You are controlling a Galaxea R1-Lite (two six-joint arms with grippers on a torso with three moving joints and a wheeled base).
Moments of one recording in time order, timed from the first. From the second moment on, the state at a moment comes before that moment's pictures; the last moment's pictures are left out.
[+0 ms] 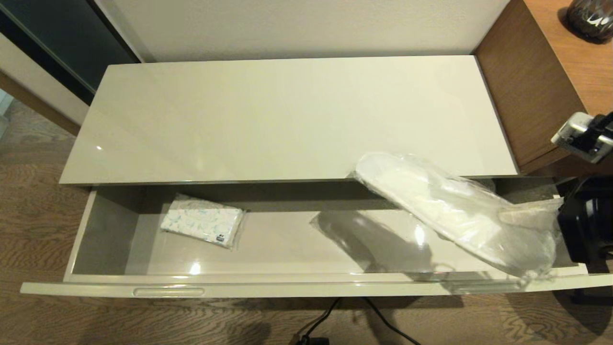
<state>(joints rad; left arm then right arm) 0.01 0.00 0.00 0.01 0.00 0.03 0.27 1.26 -1.01 0.40 0.24 -0.32</state>
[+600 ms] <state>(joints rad) 0.01 0.00 0.00 0.01 0.00 0.03 0.42 1.33 -0.97 0.41 0.32 -0.42</state>
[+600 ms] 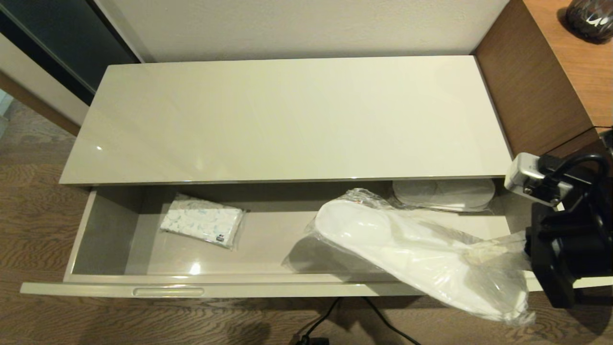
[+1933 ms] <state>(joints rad) 0.01 0.00 0.00 0.01 0.00 0.03 0.42 1.82 -0.86 -0.19 0.33 -0.48</state>
